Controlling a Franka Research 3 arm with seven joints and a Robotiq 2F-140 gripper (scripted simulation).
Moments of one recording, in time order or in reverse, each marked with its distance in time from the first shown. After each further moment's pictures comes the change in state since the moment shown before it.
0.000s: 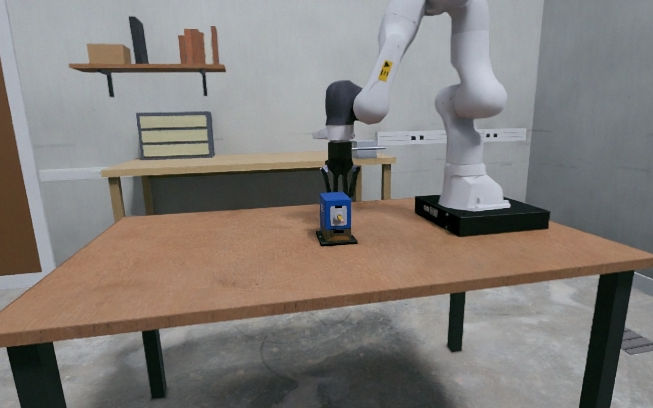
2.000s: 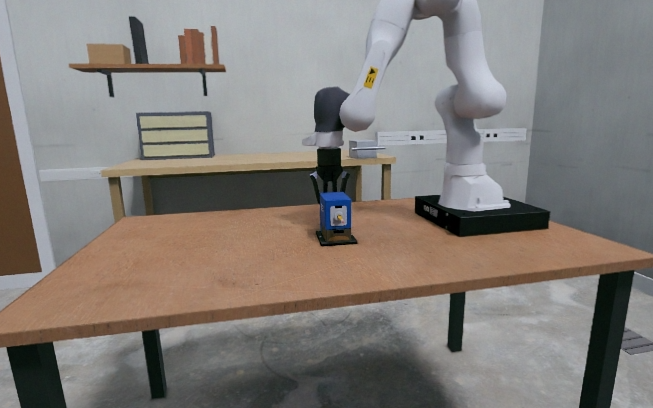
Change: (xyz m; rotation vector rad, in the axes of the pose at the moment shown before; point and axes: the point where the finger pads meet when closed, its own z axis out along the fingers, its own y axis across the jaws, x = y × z) arm 0.000 -0.033 0.019 -0.006 0.002 0.013
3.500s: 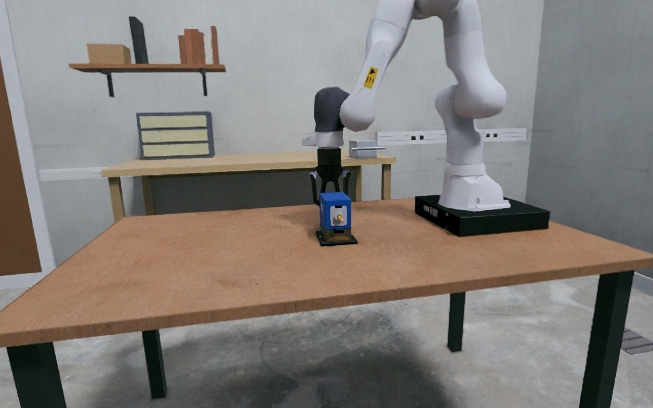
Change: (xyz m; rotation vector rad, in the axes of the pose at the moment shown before) arm 0.000 0.001 0.000 -0.002 0.001 0.002
